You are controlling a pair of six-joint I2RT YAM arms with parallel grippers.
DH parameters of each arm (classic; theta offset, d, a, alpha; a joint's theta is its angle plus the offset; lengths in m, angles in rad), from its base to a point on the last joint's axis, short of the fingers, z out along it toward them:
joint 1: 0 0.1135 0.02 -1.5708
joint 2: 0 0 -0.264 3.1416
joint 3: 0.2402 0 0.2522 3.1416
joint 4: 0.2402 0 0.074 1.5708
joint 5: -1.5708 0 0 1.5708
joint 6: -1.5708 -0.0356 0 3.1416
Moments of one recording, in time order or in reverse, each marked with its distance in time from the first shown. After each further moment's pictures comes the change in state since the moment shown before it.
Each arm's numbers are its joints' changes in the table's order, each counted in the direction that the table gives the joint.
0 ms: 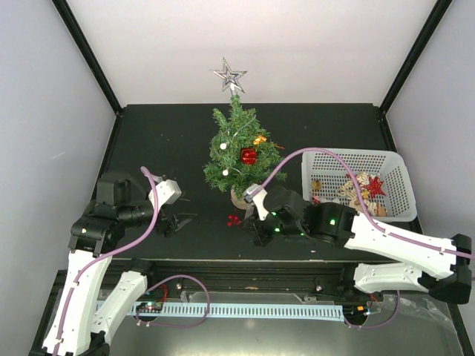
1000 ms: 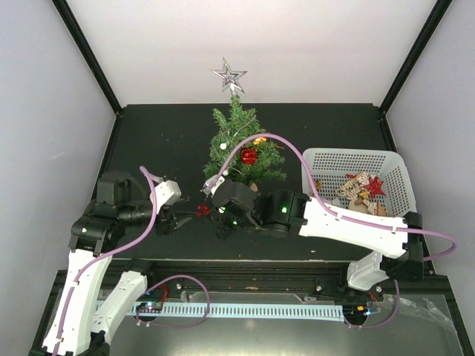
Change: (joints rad) left arm -0.003 0.004 0.000 -0.003 -0.075 0.003; right arm 0.122 0.401 0.444 0.104 -0.178 0.011
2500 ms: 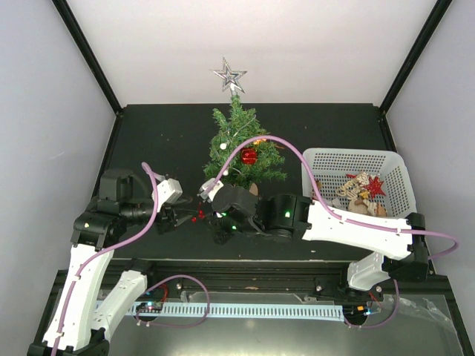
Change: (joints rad) left arm 0.000 0.032 0.000 0.001 -0.041 -0.001; right arm 0.044 -0.008 0.024 -0.006 0.003 -0.008
